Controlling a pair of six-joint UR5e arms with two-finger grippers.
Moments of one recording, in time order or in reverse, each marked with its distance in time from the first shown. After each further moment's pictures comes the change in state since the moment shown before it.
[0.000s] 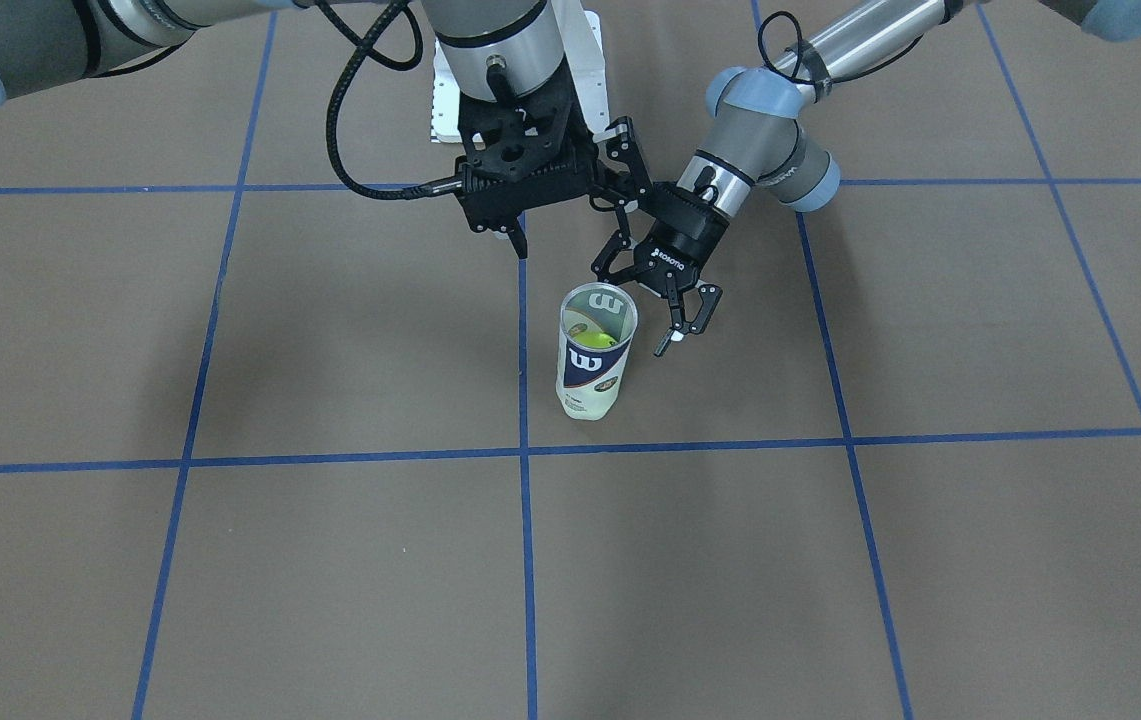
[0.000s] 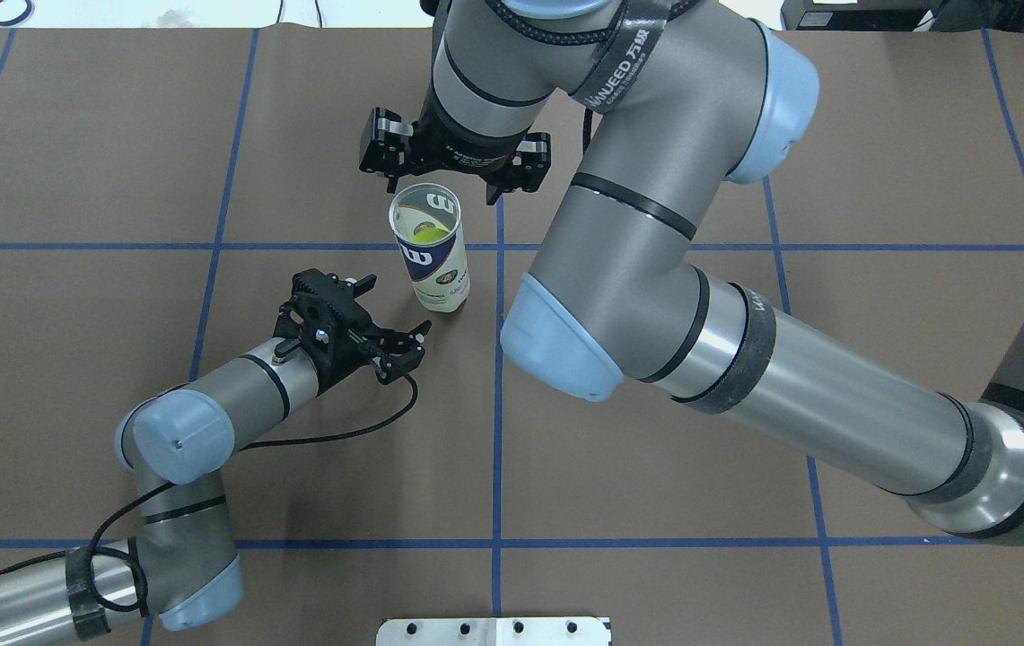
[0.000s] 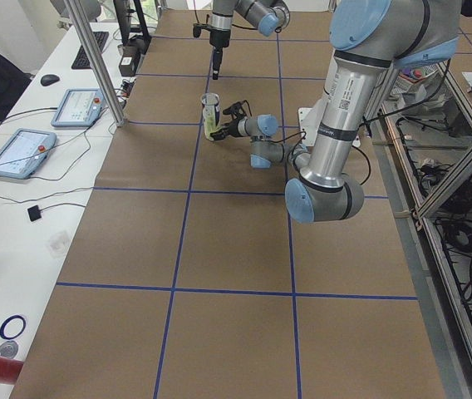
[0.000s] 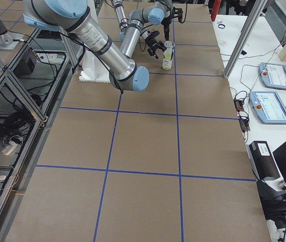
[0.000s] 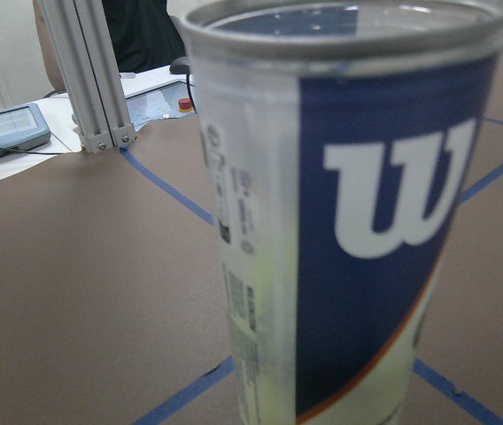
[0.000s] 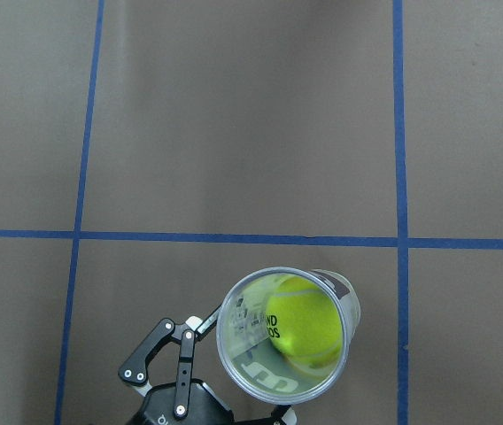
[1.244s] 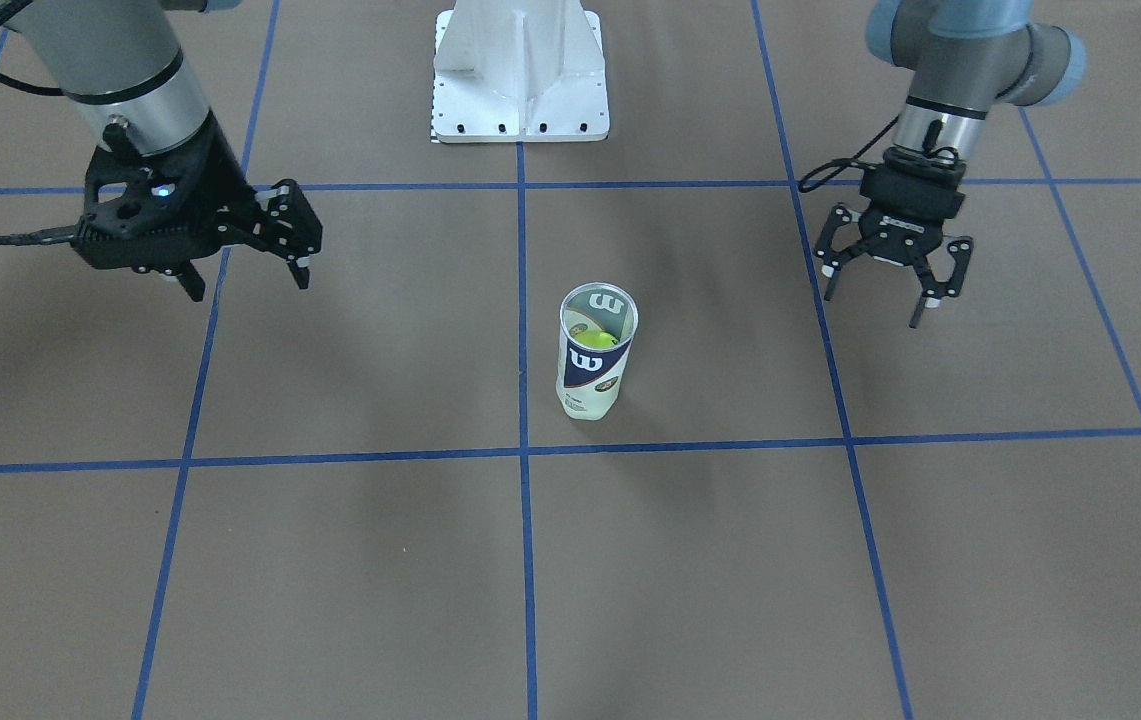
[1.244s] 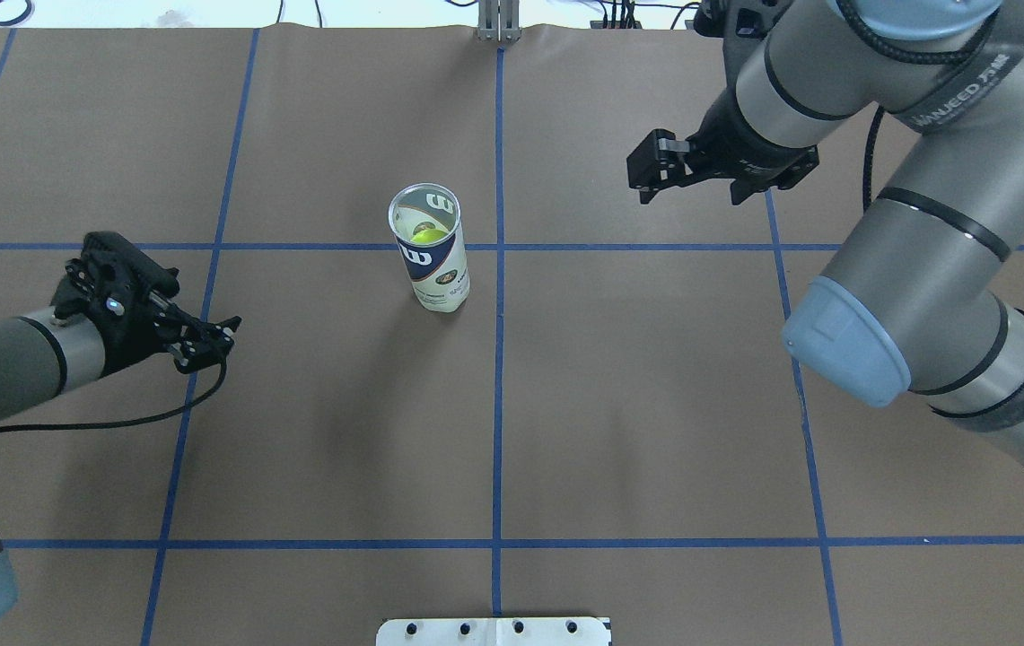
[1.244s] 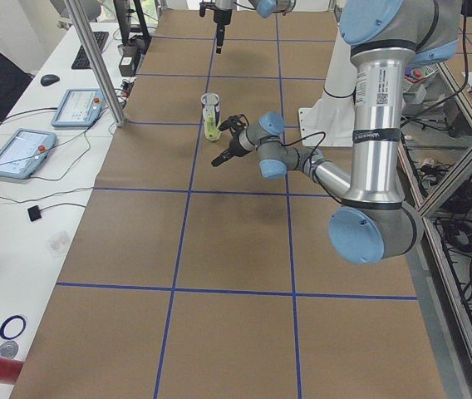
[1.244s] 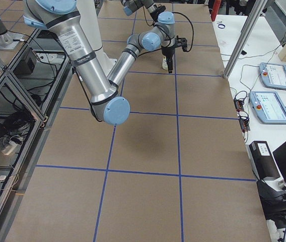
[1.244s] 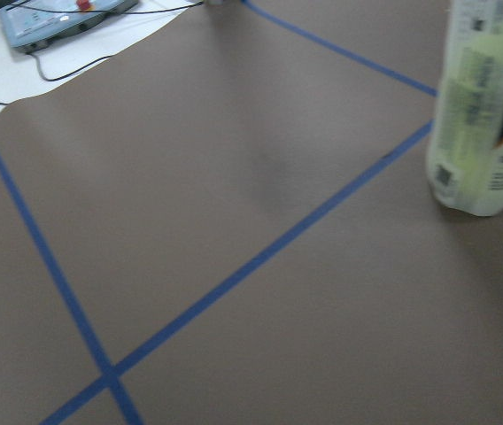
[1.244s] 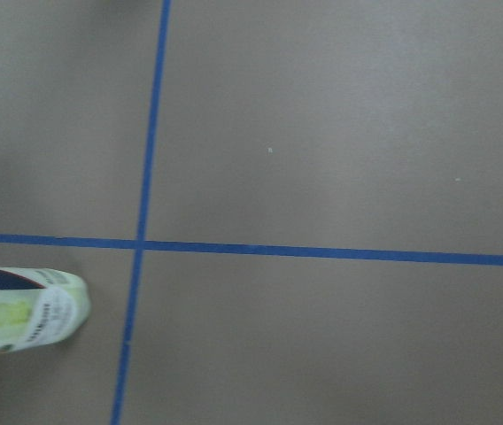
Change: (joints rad) left arm -0.395 0.390 -0.401 0.510 -0.347 -0.001; right arm 0.220 -0.497 0.294 -0.123 0.034 -0.388
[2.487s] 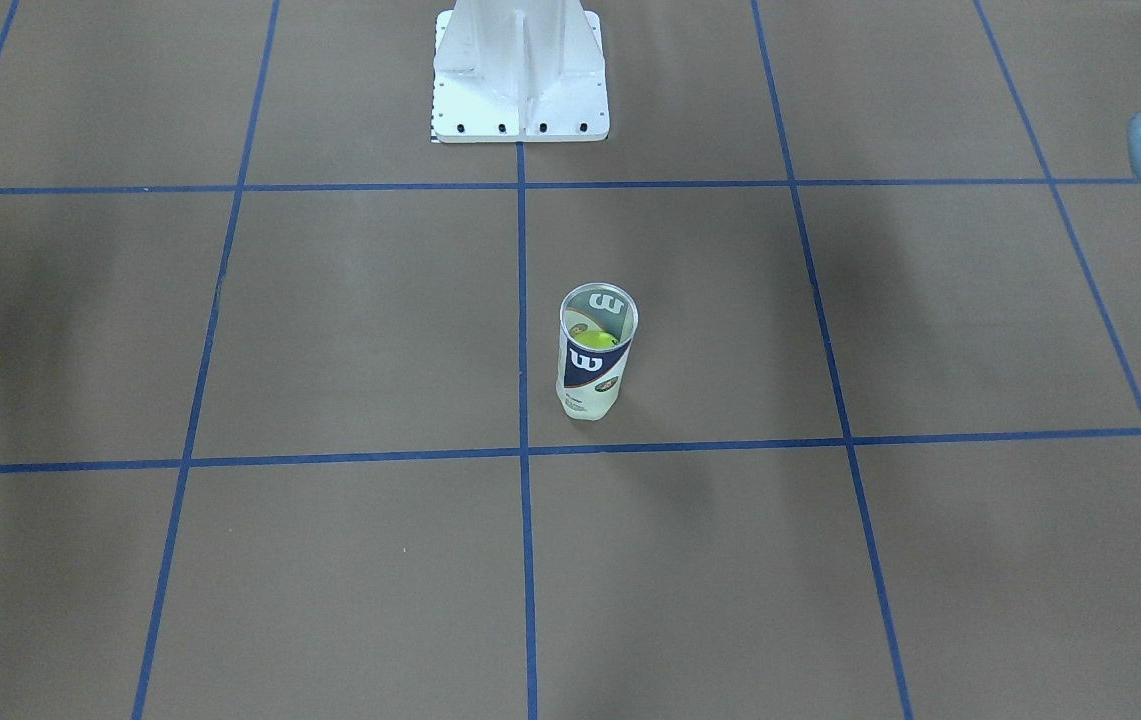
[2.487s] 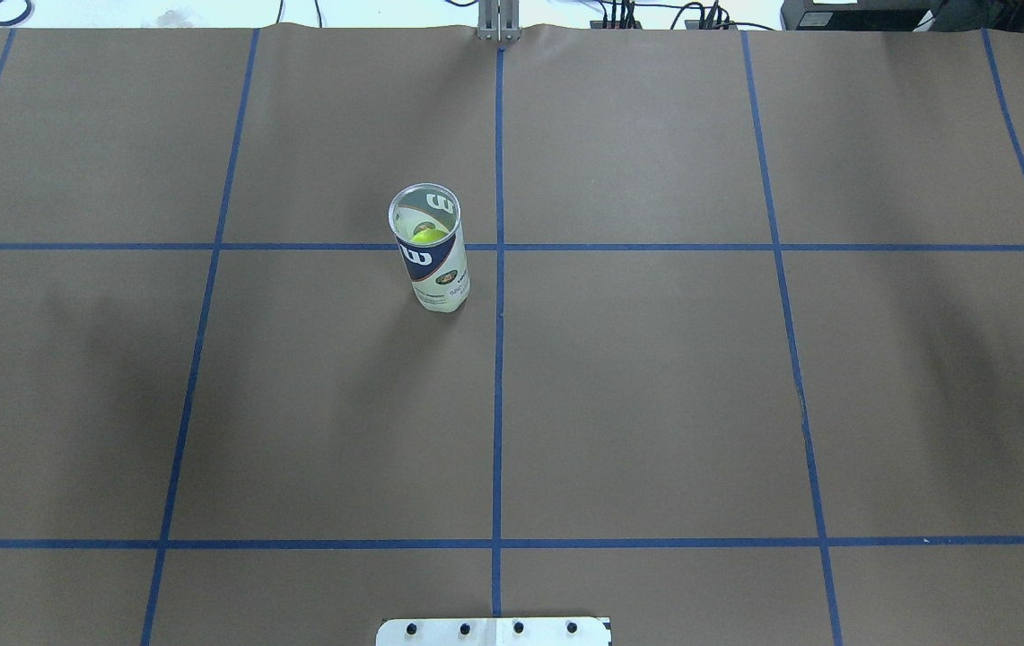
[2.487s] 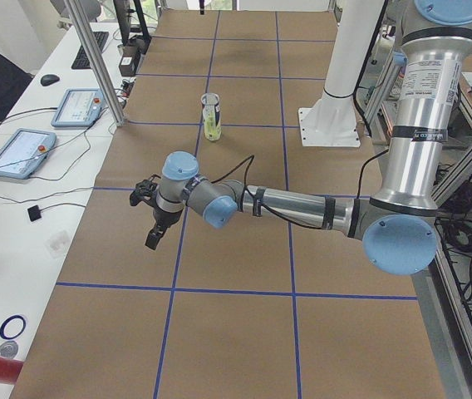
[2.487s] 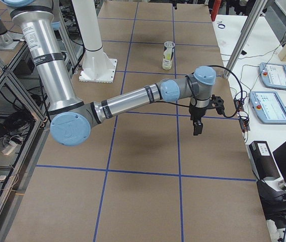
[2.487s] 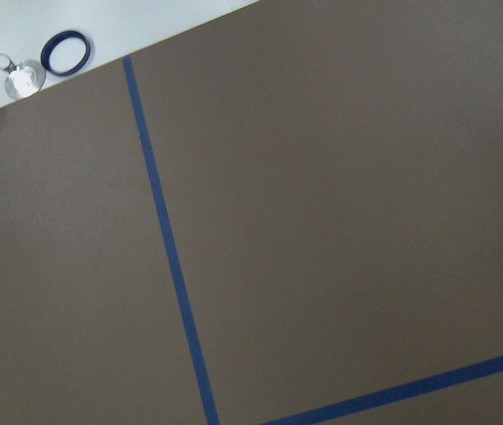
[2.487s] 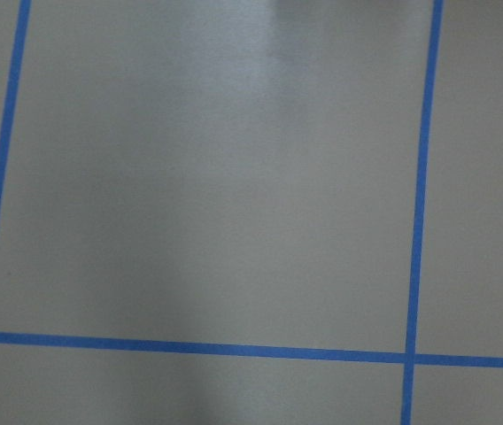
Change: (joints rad) left arm -0.563 -0.129 0.347 0.364 -0.521 0.306; right arm 0.501 -0.220 -0.370 0.170 0.187 -0.544
